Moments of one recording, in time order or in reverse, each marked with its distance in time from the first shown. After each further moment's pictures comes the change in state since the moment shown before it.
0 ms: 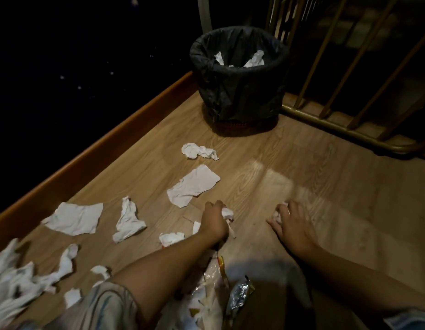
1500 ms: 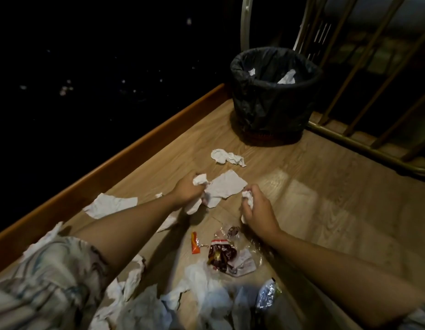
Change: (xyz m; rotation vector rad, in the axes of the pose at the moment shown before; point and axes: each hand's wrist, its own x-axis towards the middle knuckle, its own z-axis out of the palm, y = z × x) left_hand 0.017 -0.068 -0.163 -0.259 -0.025 0.013; right_hand 0.032 -0.178 -0.038 0.727 -0.049 -0.069
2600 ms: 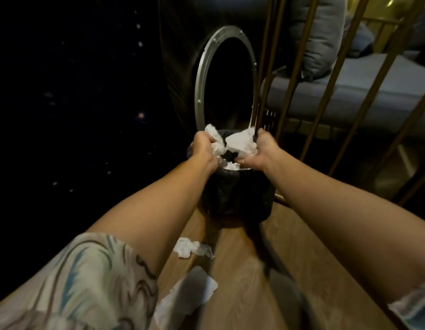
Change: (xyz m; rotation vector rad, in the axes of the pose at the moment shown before) left_hand 0.178 0.309 -0.024 -1.131 0.171 -0.025; right_hand 0.290 -0.123 -0.205 1.299 0.170 0.571
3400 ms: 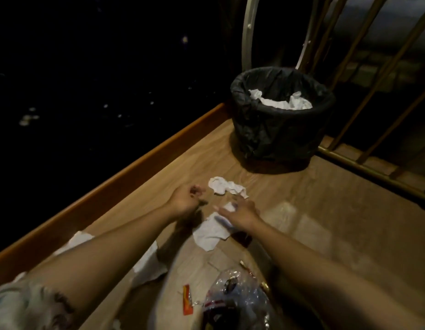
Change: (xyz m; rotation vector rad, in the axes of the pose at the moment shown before) left_hand -0.073 -0.117 -0.261 1.120 -0.122 0.006; right_hand -0.028 0.285 -0.109 -1.540 -0.108 0.044
